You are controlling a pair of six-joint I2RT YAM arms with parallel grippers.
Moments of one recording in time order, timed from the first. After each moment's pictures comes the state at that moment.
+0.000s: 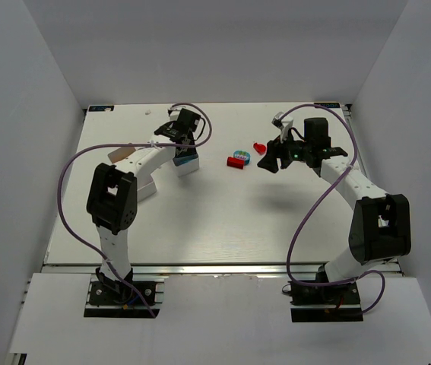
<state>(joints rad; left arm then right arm) -0.47 1.97 1.60 -0.56 -0.43 -0.52 0.20 1.56 1.11 -0.22 -0.74 -0.27</state>
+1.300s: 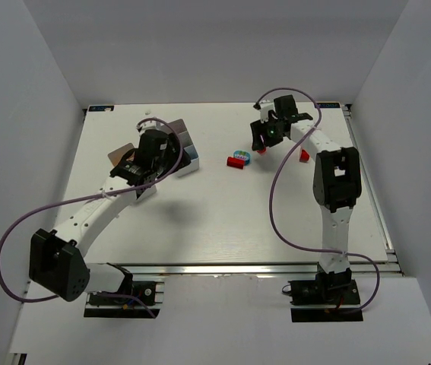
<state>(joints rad) -0.47 1.34 1.11 -0.39 -0.17 -0.74 0.26 2.19 1.80 -0.52 -0.30 -0.19</state>
